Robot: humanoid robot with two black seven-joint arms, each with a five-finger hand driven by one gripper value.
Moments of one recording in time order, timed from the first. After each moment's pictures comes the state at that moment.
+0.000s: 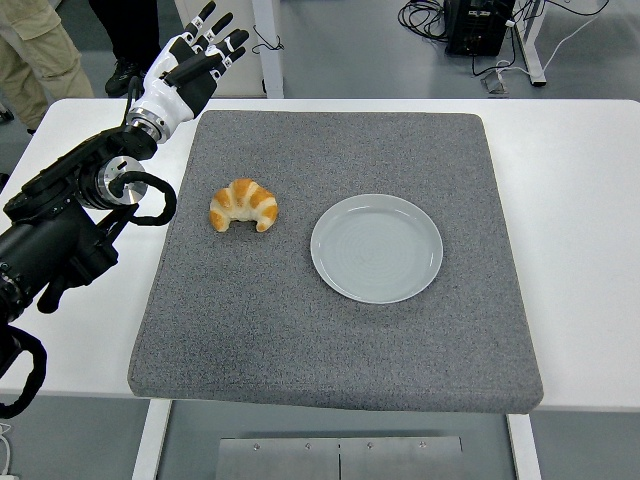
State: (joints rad) left arm -1.03 0.17 -0.63 -0.53 0.03 -0.28 -0.27; right arm -0.12 0.00 0.02 0.14 -0.10 0.02 0.41
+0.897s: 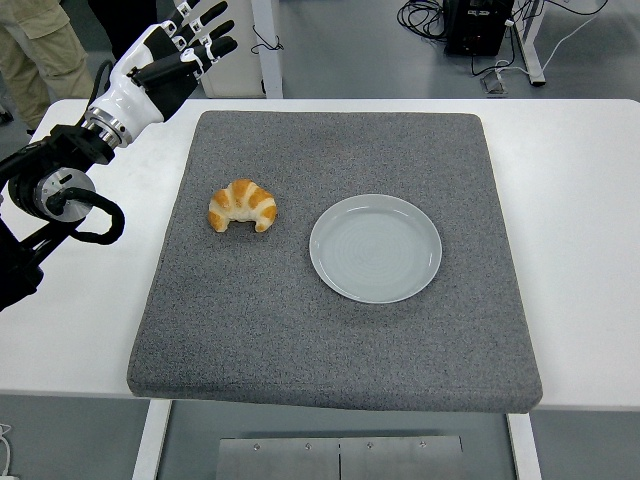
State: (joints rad) left arm -0.93 0.49 -0.56 -1.05 0.06 -0.17 -0.28; right arm -0.12 0.00 0.02 0.14 -0.10 0.02 0.41
